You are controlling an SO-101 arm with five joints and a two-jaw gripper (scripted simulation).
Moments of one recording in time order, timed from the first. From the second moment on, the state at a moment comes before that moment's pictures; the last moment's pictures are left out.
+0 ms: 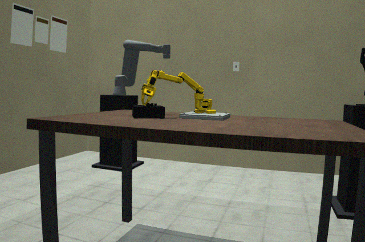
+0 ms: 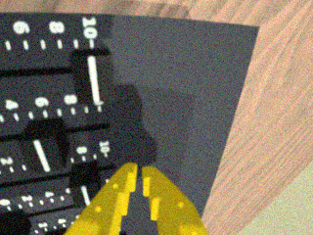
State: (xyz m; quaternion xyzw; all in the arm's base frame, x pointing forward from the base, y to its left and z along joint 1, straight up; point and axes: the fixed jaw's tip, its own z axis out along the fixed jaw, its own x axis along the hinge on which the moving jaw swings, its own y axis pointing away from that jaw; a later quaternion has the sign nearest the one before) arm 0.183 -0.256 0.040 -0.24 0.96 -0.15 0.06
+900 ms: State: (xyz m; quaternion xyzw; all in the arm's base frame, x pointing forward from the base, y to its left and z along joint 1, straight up) arm 0.181 -0.254 0.041 -0.24 0.96 -0.15 0.06
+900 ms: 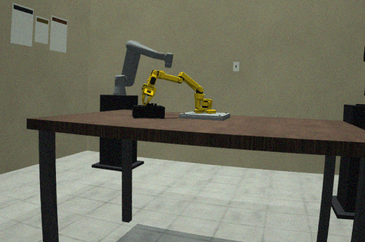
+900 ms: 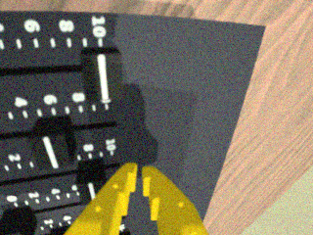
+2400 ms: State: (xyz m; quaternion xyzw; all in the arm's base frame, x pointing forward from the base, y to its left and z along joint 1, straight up) arm 0.180 -0.252 0.043 -0.24 0.96 -0.14 0.05
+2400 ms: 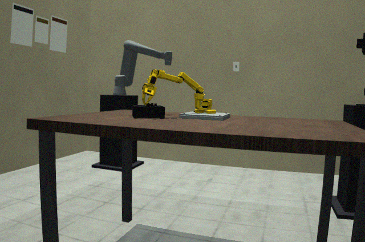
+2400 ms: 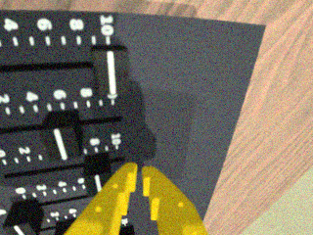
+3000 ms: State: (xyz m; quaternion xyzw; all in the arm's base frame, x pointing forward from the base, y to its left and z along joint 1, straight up) arm 0.179 -0.251 0.044 -0.24 0.96 -0.14 0.05
